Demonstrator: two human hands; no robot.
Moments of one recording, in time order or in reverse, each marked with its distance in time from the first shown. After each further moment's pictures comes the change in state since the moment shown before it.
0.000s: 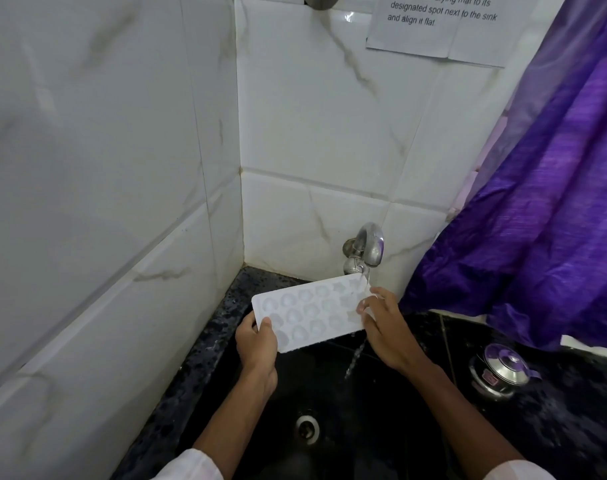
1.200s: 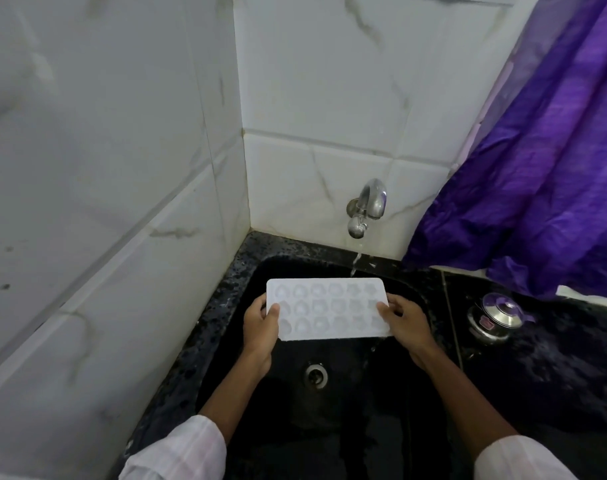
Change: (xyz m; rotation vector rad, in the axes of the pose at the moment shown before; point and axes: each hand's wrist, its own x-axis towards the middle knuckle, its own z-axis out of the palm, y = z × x) left_hand -0.008 -0.046 -0.048 0.194 -0.211 0.044; right_hand -0.065 0.028 0.032 0.501 0.087 0.542
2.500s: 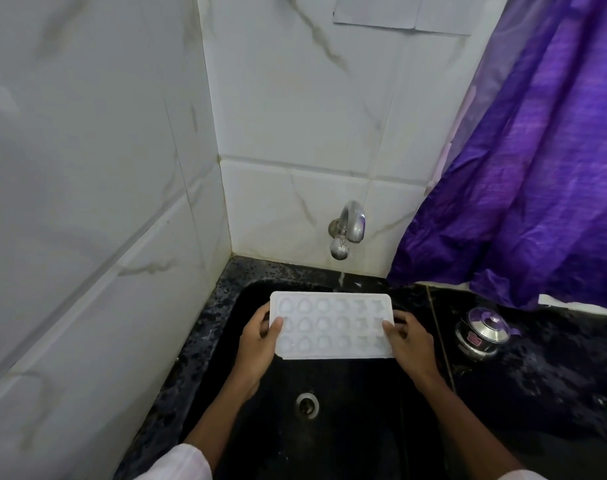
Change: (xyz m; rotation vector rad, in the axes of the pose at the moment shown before) left_hand 0.019 0.010 0.011 0.100 -0.283 0.192; right_hand -0.001 -0.002 -0.020 -0.045 0.211 0.009
